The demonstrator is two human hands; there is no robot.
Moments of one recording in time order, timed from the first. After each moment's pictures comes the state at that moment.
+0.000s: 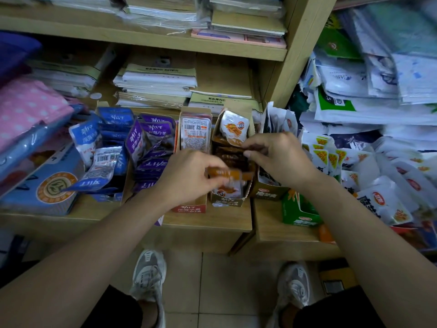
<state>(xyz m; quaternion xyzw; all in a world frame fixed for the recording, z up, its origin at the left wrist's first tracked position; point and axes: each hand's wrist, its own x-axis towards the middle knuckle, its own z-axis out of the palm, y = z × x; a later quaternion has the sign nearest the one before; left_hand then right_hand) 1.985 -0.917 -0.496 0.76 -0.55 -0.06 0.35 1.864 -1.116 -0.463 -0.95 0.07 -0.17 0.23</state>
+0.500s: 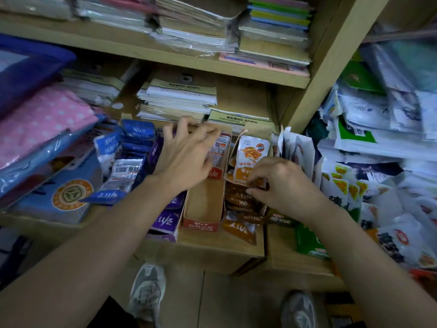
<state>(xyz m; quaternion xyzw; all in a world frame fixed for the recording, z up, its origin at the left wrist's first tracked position) 2.049 -0.919 -0.483 0.87 -0.45 0.19 0.10 1.880 -1.093 -0.457 -0.99 0.03 -0.09 0.13</state>
